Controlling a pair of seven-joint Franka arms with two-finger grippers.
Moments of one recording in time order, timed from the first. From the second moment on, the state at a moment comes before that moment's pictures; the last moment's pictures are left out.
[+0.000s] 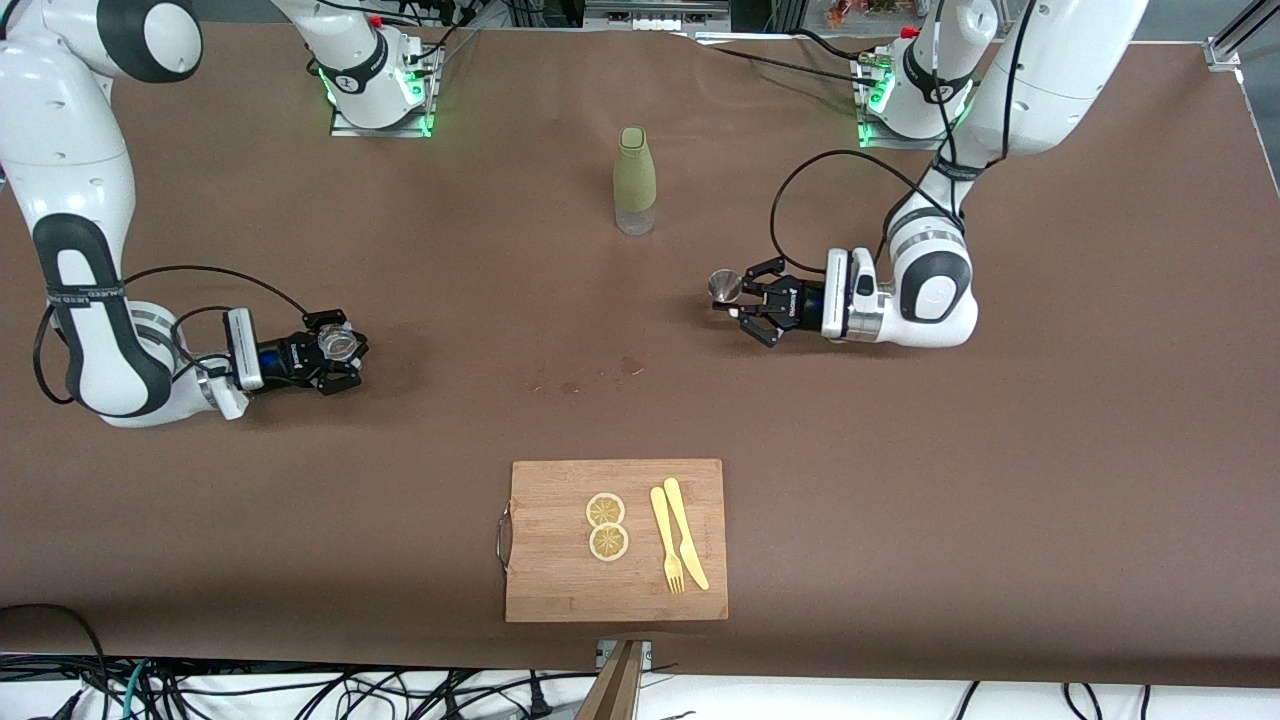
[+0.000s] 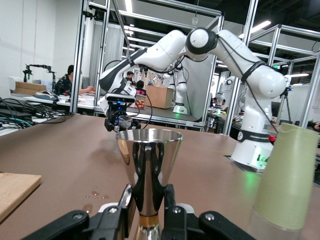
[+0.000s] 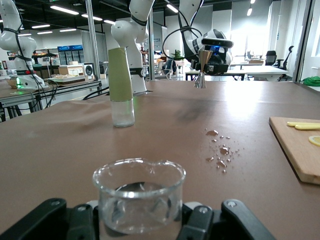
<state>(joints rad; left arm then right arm) -0.18 0.58 -0.10 -2.09 -1.69 1.75 2.55 -0.29 0.86 0.06 -1.58 0.92 1.39 -2.52</state>
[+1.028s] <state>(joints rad) -0.29 0.62 -0.10 -2.09 -1.81 1.82 2.65 -0.02 0.53 0.06 -1.79 1.15 1.53 -2.31</state>
